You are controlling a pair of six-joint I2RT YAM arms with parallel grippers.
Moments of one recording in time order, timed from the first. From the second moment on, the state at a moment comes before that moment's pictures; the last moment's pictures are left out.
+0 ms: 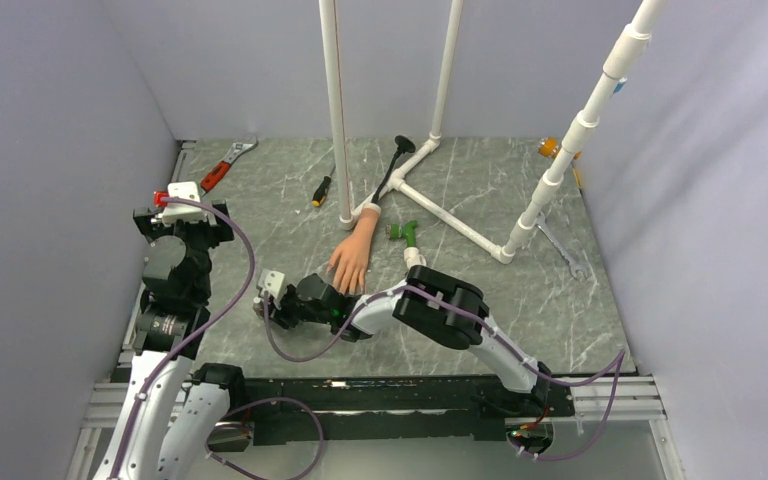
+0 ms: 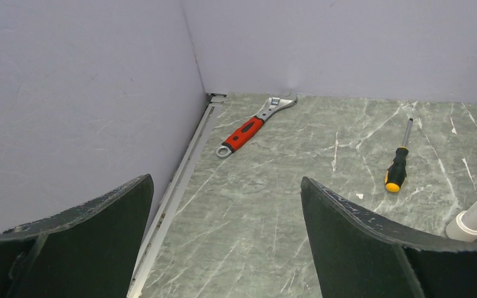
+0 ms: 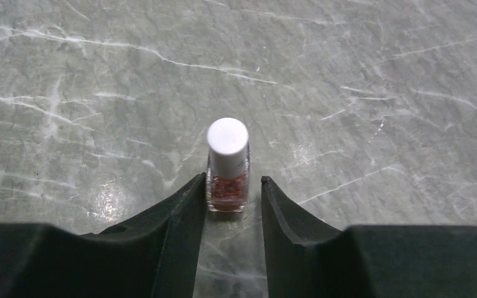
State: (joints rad) left arm -0.13 0.59 0.73 -0.09 -0.39 0.15; right arm 1.20 2.30 1.28 0.78 -0.12 -0.10
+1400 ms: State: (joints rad) left arm -0.12 0.59 0.73 -0.09 -0.36 0.14; right arm 1.21 2.29 1.30 0.70 -0.09 -0.15
